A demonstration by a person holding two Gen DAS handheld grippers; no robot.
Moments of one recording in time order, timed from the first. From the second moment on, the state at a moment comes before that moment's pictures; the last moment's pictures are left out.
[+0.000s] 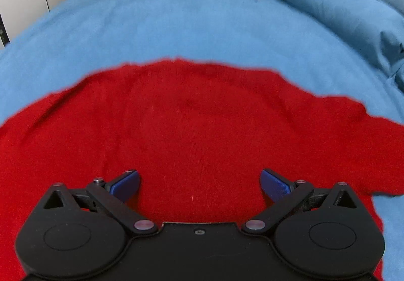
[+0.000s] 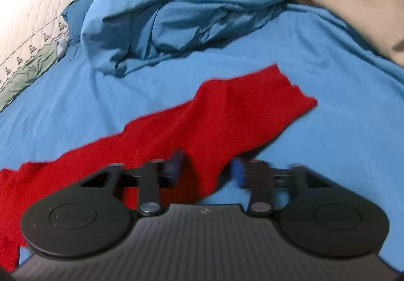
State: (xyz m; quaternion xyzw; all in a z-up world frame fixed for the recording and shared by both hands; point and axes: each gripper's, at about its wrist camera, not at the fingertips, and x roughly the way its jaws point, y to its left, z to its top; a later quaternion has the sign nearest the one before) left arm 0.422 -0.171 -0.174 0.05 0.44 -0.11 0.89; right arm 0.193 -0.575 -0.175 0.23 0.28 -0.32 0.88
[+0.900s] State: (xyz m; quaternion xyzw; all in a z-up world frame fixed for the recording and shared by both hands) left arm 0.408 -0.015 -0.101 0.07 0.36 -0.06 0.93; right arm 0.382 -0.194 -0.107 0.08 0.30 0.12 0.94
